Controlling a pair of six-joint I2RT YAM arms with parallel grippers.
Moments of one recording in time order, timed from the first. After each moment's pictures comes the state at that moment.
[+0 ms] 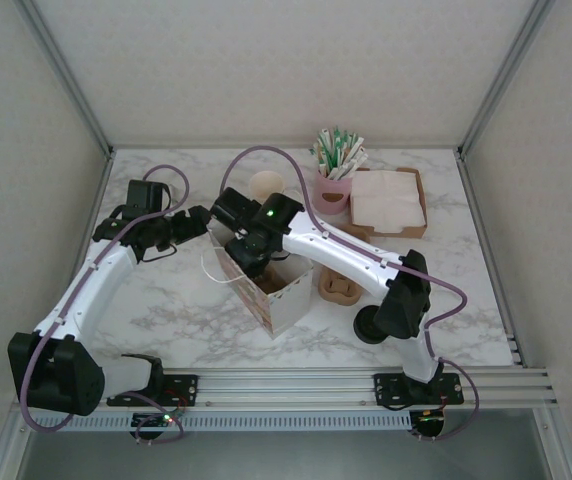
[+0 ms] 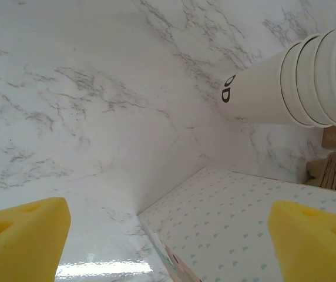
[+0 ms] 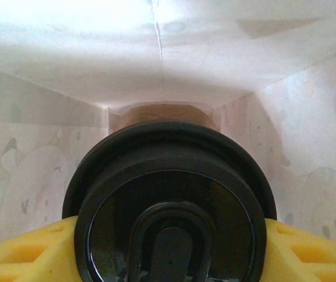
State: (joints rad) left arm -0.17 1.25 1.05 -0.70 0.21 -0.52; right arm 1.07 2.00 2.04 -1.21 0.18 0.32
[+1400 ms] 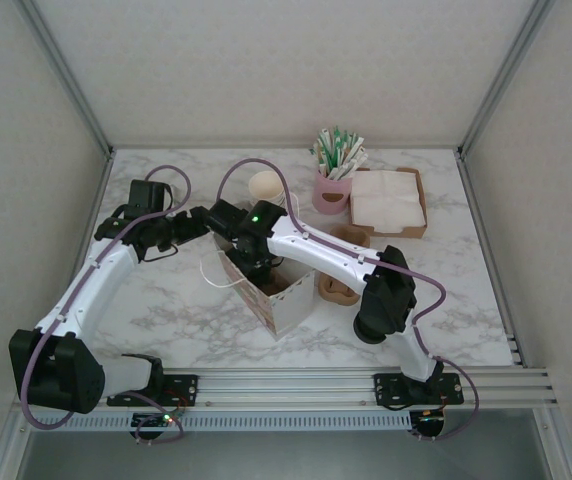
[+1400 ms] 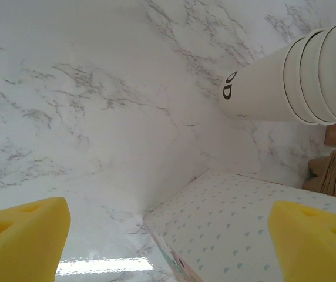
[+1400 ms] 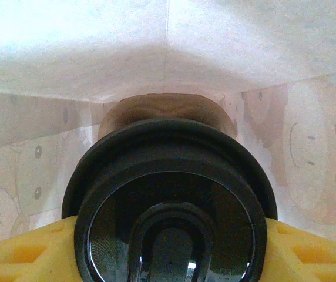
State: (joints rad) left arm -0.18 1.26 1.05 -0.70 0.21 -0.52; right arm 1.07 2.10 2.03 -1.23 0.17 0.34
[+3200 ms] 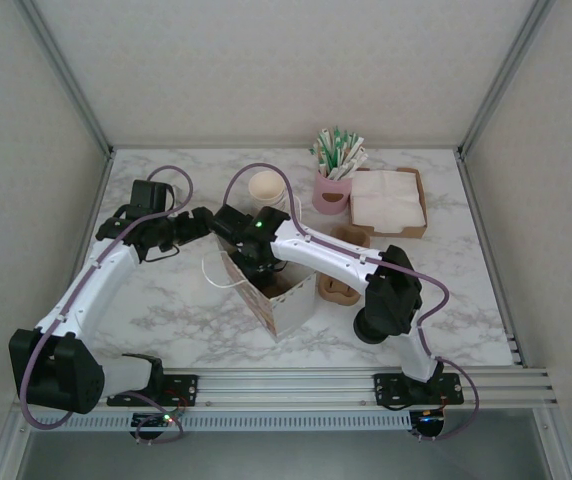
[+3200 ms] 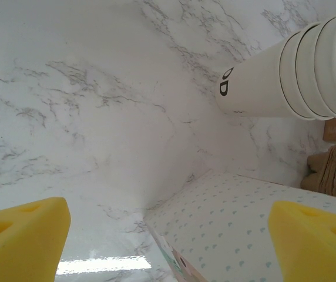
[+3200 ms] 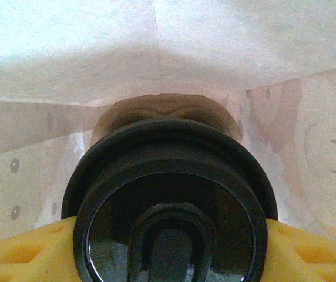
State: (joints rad) left arm -0.19 1.26 1.05 -0.70 0.21 -0.52; right arm 1.07 2.07 1.91 -1.15 0.17 0.39
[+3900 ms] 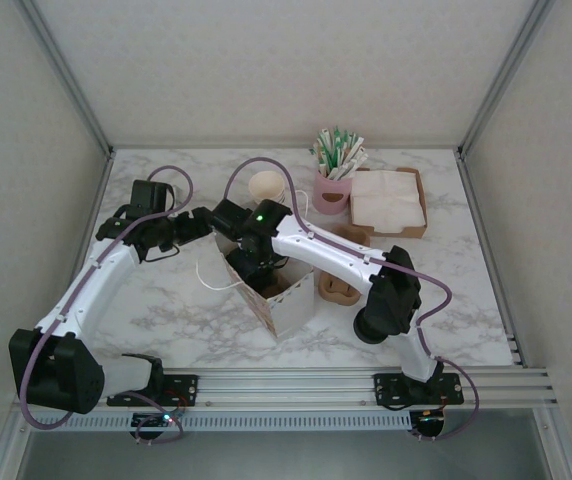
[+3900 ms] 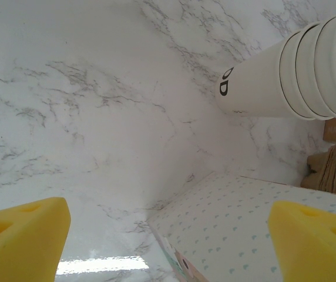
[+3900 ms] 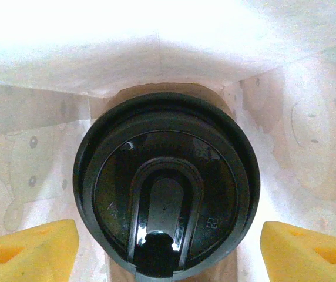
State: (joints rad) left arm -0.19 1.26 1.05 -0.70 0.21 -0.52; right arm 1.07 2.07 2.01 -1.26 0.16 0.40
